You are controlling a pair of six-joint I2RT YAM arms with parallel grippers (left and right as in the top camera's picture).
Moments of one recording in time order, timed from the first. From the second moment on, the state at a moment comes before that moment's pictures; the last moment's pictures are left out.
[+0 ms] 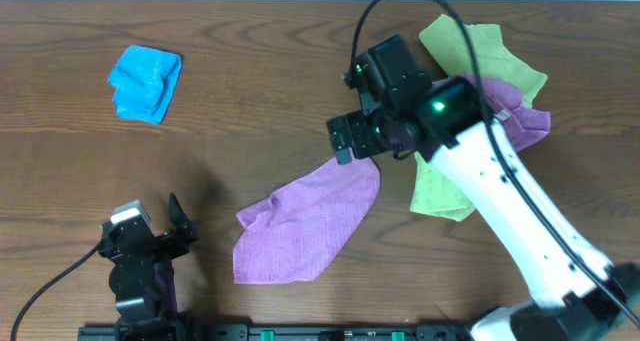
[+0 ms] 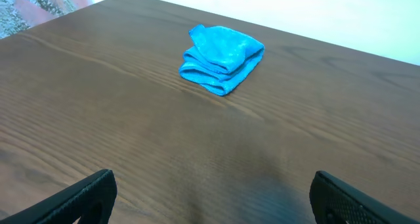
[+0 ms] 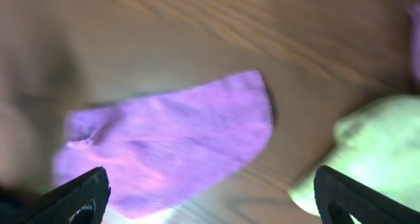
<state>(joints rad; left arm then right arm) 0.16 0.01 0.13 -0.42 -0.13 -0.16 0.56 1.65 1.66 -1.20 -0.01 0.25</state>
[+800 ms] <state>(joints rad) 0.16 0.01 0.13 -0.42 -0.13 -0.16 0.30 1.97 1.42 -1.10 0.10 0.22</state>
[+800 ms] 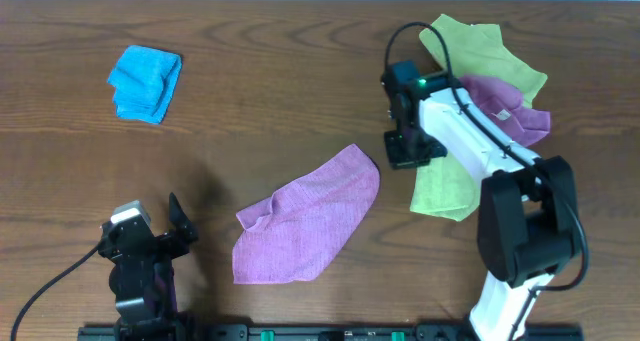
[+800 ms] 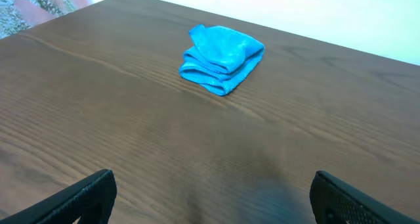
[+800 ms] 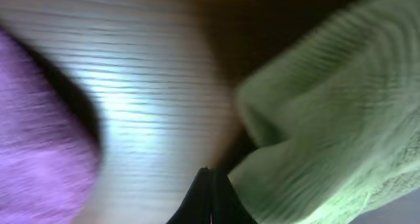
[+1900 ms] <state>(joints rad) 0.16 0.01 0.13 -0.42 -0.13 -0.16 0.13 1.64 1.47 -1.06 -0.22 0.07</state>
